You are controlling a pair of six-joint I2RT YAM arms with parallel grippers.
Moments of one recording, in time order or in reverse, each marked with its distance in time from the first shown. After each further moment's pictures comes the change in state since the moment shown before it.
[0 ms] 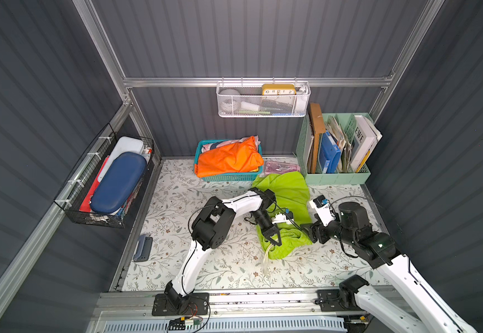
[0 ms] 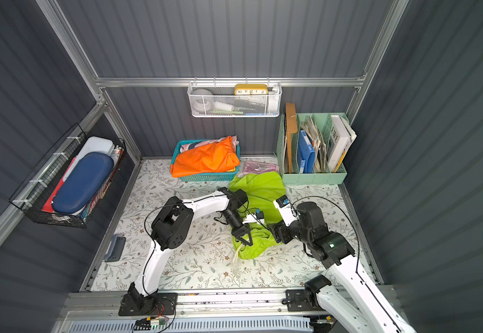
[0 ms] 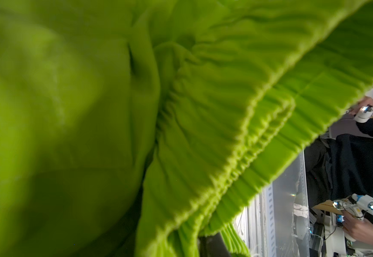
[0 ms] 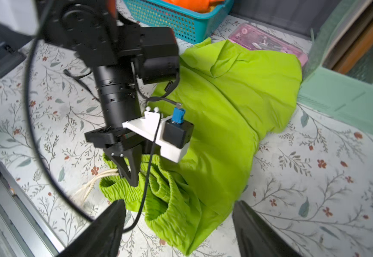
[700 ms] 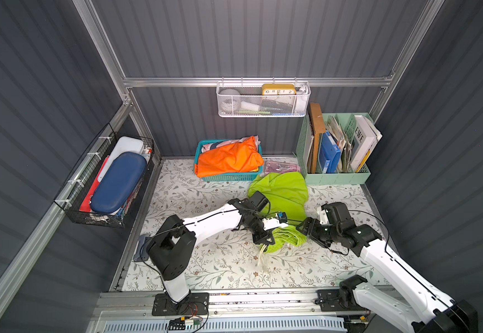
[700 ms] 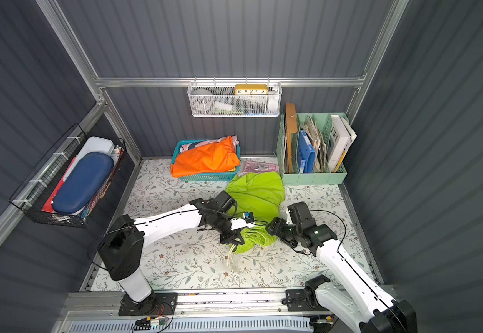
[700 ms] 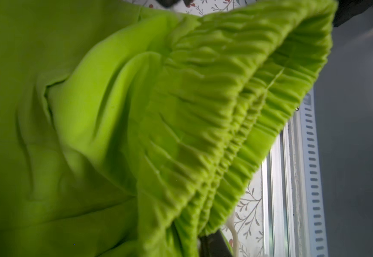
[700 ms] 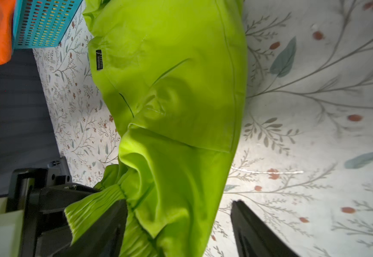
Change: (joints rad) left arm -0.068 -0.521 -0.466 0.376 -0.304 -0.137; right arm -0.084 0.178 -0.083 0.003 -0.058 0.941
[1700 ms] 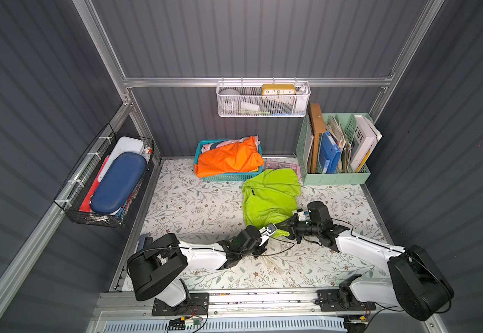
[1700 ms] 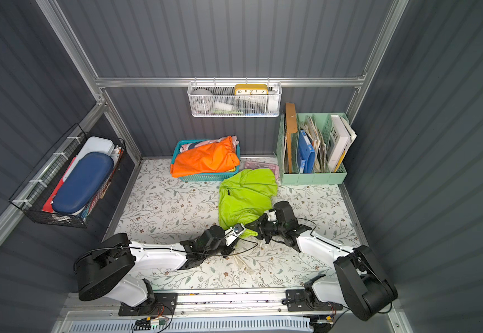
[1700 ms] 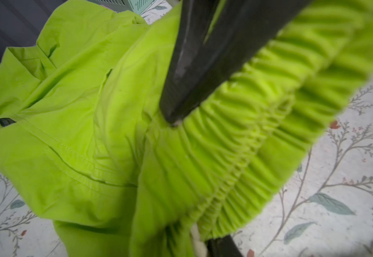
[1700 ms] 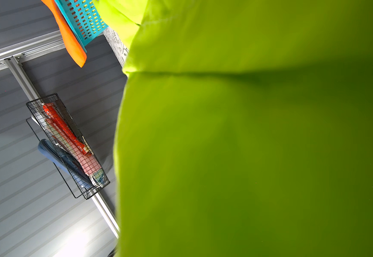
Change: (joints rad) left arm -0.201 -0.270 -0.699 1.064 -0.737 -0.359; right arm 0.091 0.364 -0.188 0.831 -0.446 0.672
